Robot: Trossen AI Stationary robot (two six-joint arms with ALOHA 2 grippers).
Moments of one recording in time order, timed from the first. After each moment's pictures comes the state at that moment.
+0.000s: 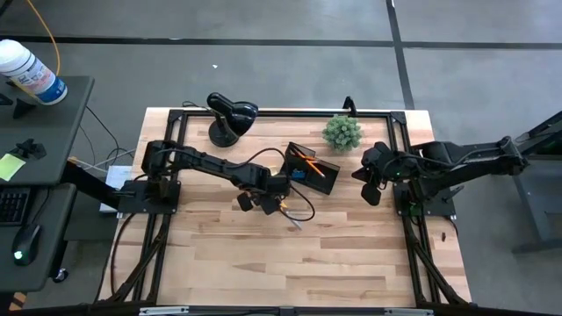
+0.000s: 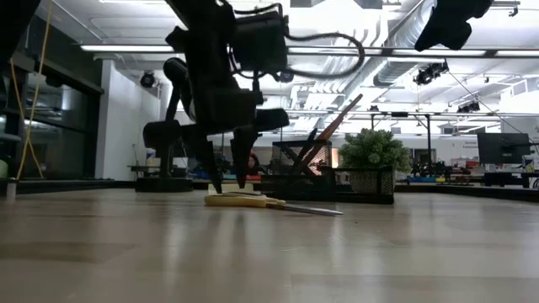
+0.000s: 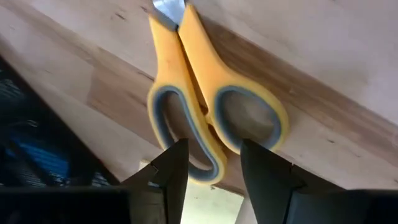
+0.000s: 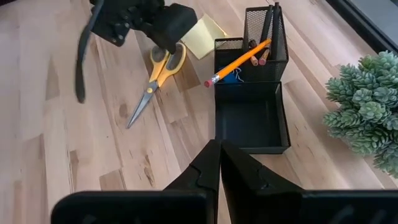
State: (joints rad) left arm 0.08 1.94 1.28 -0.70 -0.14 1.09; right arm 0.13 0.90 0.97 -0.90 0.25 0.47
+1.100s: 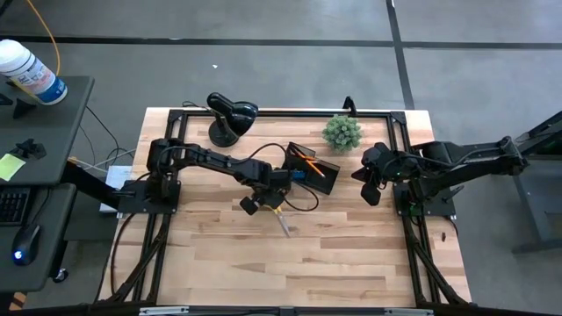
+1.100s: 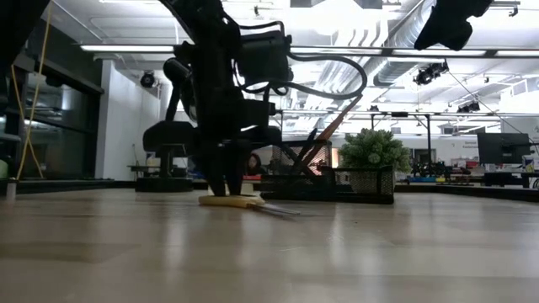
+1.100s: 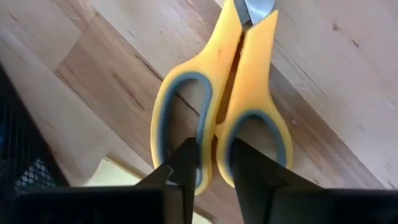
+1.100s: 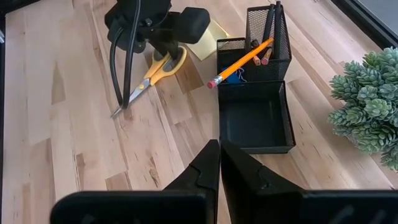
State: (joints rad) left arm 0.14 1.98 1.28 -0.69 -0.01 0.83; right arm 0.13 0.90 0.97 -0.89 0.24 0.50
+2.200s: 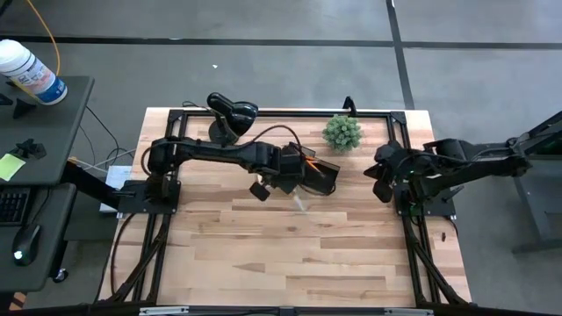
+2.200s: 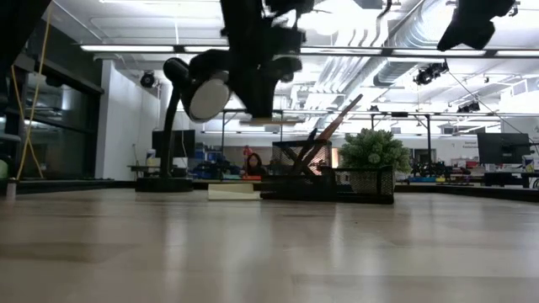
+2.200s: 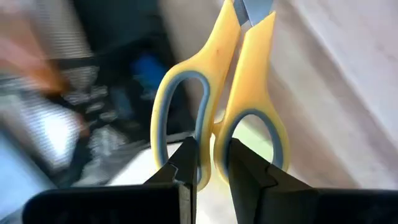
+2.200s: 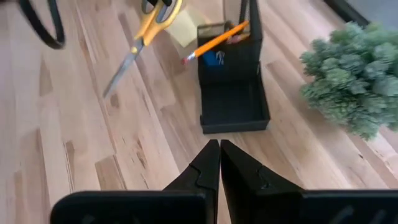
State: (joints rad) left arm 0.14 1.98 1.71 -1.07 -0.20 0.77; right arm 0.14 0.80 0.97 -1.04 0.25 0.53
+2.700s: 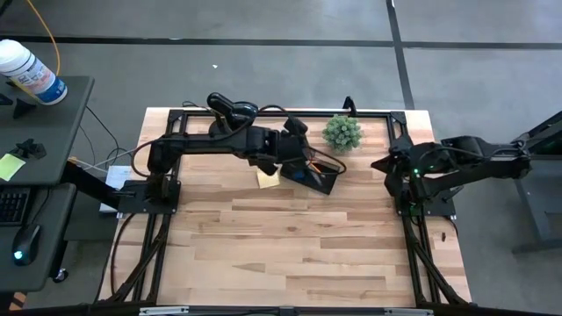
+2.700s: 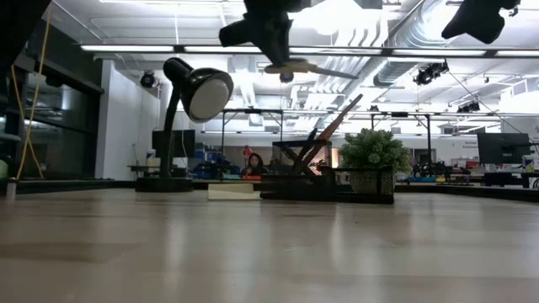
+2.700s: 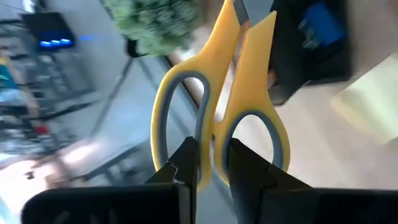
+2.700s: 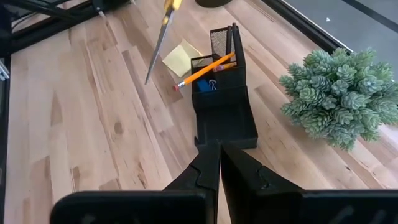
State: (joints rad) left arm 0.14 1.98 2.02 -1.14 -0.62 0.91; right arm 0.14 0.66 0.97 -1.04 0.33 0.55
